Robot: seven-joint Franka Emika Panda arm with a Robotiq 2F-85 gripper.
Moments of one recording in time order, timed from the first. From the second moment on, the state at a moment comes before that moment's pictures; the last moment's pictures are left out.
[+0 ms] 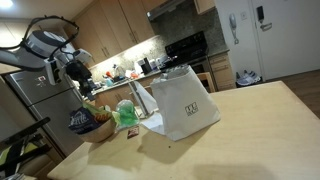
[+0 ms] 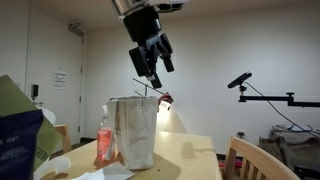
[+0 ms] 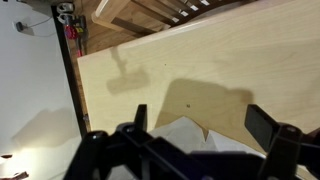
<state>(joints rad) 0.40 0.38 0.20 -1.56 -0.49 1.51 0.62</state>
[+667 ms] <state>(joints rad) 0.38 0.39 0.11 -1.53 -0.53 1.51 0.64</state>
